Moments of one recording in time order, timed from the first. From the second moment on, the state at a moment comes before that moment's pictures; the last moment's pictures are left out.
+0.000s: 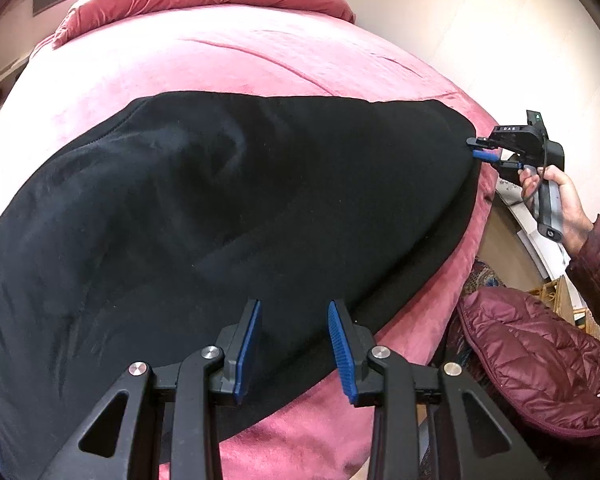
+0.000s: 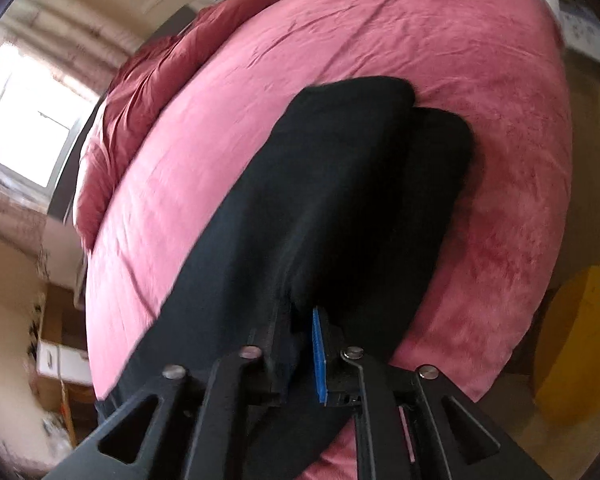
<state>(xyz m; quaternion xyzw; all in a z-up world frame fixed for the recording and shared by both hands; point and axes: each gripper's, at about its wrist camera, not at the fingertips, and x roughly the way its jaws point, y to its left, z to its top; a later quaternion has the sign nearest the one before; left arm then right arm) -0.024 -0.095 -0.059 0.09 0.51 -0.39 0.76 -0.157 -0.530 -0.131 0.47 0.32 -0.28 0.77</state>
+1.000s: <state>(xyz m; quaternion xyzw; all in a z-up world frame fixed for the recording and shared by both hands) -0.034 -0.098 -0.067 0.10 0.51 -0.38 0.76 -0.149 -0.569 -0.110 0.44 0.31 -0.30 0.79</state>
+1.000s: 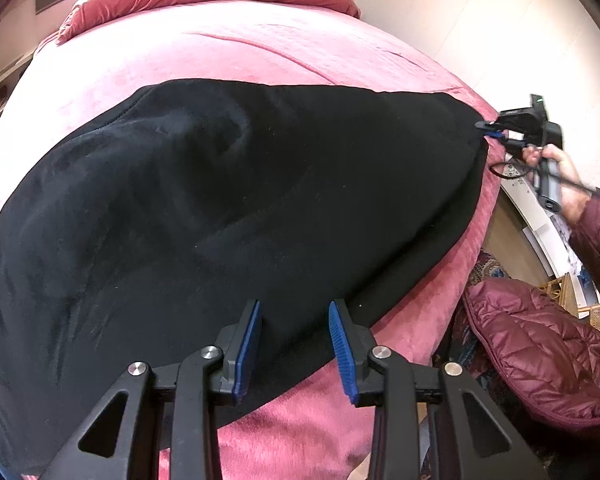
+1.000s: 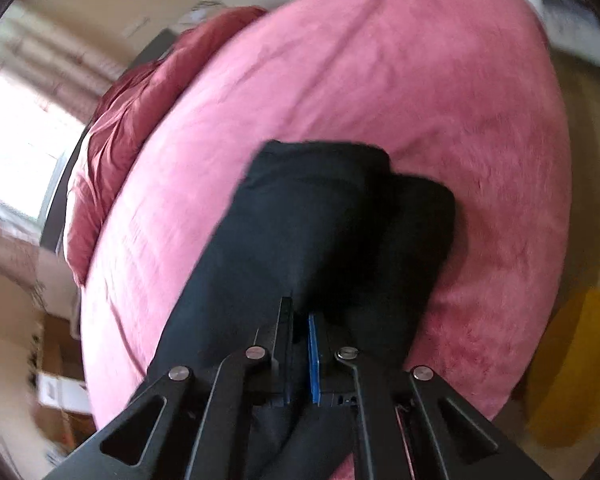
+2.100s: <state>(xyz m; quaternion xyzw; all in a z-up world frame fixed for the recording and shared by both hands) -0.049 -0.072 -0.081 0.18 0.47 -0.39 0.77 -0.119 -0.383 -0.164 0.49 0.46 -0.03 0.74</state>
